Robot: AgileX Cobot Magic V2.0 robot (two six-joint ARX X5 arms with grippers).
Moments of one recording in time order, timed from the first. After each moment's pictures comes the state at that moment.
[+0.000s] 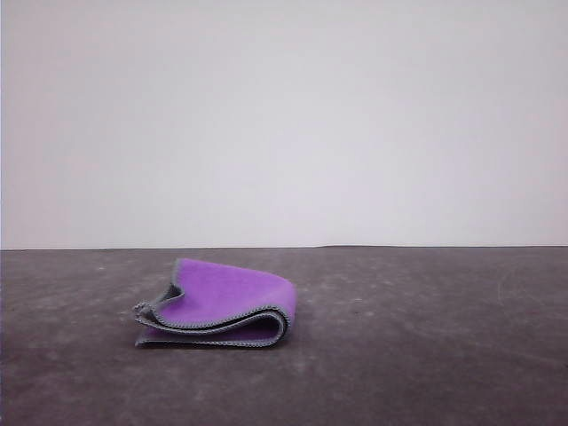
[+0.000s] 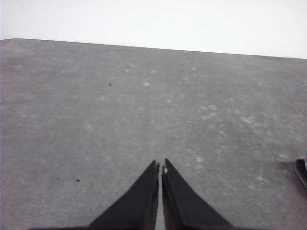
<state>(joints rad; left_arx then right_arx) 0.03 0.00 0.03 -0.18 0.09 -0.06 0.00 0.00 0.02 -0.16 0.03 0.05</state>
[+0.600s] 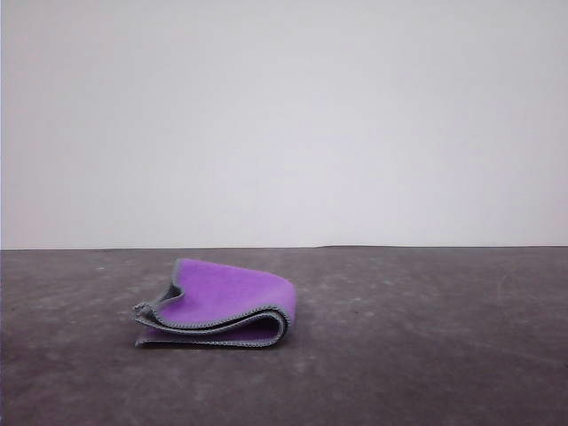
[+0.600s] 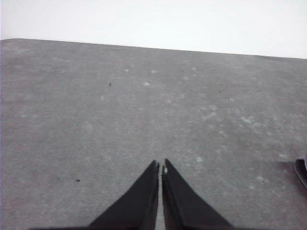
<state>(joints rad) 0.03 0.00 0.03 -0.18 0.09 -0.06 0.00 0.00 0.02 -0.16 0.03 0.05</state>
